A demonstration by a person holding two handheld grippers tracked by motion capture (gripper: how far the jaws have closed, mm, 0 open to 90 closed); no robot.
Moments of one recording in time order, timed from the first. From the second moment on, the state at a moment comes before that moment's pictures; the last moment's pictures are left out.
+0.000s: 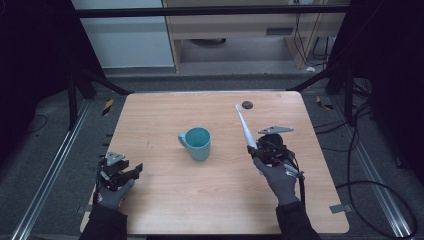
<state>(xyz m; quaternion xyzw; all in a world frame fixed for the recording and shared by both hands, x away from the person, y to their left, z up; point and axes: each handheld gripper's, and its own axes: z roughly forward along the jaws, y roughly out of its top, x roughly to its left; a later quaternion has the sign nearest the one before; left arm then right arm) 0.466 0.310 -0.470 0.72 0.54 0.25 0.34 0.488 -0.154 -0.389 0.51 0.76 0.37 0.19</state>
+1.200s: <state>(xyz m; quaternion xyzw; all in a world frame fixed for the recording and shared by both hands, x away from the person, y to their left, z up) 0.465 0.312 -0.469 0.72 0.55 0.26 0.35 0.525 -0.054 -0.360 0.49 0.63 0.54 0.28</state>
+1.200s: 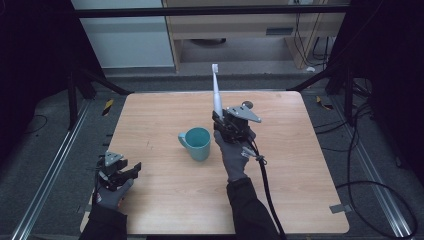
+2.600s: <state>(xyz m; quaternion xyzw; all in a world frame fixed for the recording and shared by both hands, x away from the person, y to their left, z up) 0.464 0.314 -0.468 0.71 0.55 0.26 0.35 0.548 0.024 -0.435 0.52 0.63 0.50 0.27</state>
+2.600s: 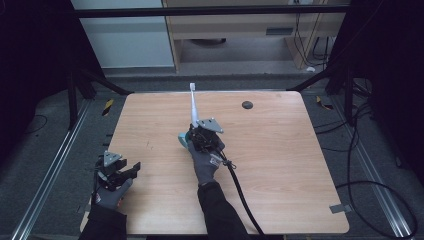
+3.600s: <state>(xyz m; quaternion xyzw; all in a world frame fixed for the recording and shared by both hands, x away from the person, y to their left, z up) 0.463 0.313 -0.468 0.71 0.55 0.26 0.36 0.515 -0.016 -0.412 0.46 0.65 0.56 0.23</state>
